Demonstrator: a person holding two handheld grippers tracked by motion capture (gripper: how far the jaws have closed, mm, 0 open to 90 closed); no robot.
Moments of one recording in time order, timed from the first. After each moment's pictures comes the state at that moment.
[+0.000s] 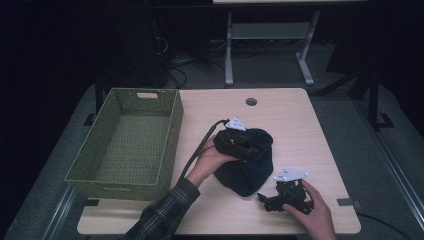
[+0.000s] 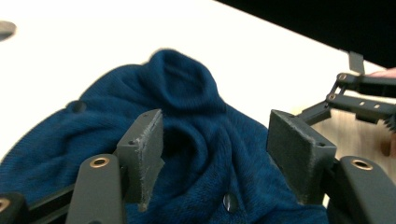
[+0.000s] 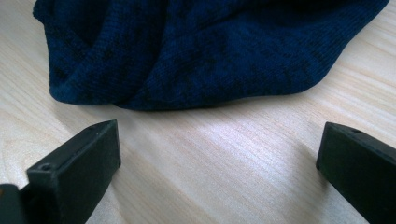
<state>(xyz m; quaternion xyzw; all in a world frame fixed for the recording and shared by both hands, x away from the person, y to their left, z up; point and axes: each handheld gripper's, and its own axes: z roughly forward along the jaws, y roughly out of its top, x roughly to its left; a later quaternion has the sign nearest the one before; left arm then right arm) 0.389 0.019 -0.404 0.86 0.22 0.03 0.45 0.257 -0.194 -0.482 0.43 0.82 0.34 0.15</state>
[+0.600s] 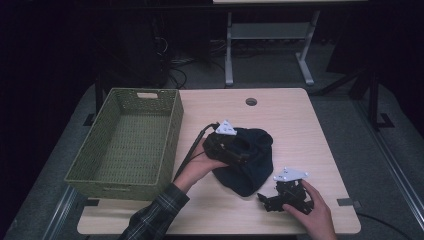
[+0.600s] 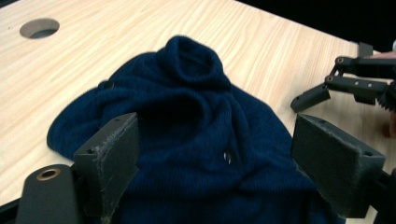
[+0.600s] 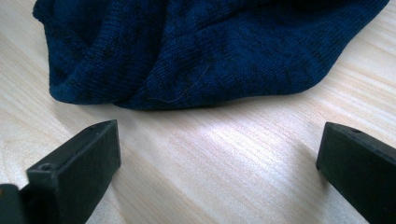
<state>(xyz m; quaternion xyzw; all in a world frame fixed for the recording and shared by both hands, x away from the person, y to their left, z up) 0.365 0.046 -0.396 0.87 0.23 0.07 0.43 0.257 -0.194 -0.482 0.43 0.82 0.34 0.15</state>
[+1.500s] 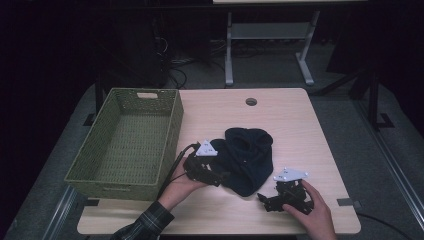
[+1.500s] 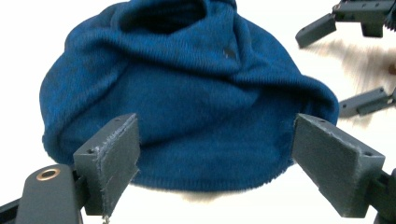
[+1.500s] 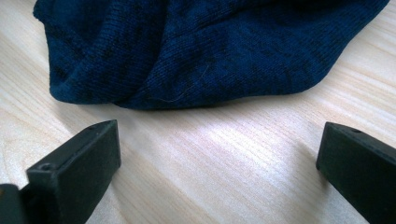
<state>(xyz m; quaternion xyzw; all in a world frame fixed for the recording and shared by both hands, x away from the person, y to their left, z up) 0.318 0.096 -0.421 0.87 0.27 0.08 0.40 0.257 -0.194 -0.482 0.43 0.82 0.34 0.15</state>
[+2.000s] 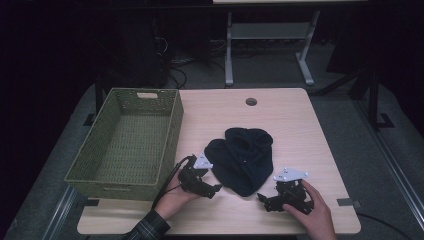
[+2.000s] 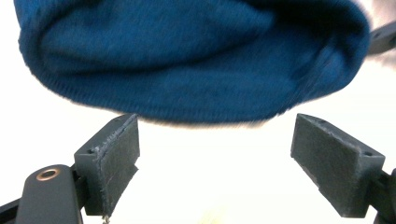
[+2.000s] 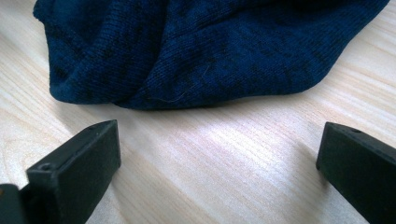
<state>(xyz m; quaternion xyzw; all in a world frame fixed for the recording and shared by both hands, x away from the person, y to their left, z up) 0.299 0.111 -0.449 0.89 0.28 0.09 0.34 0.257 -0.194 -0.482 0.43 0.82 0.34 0.15</state>
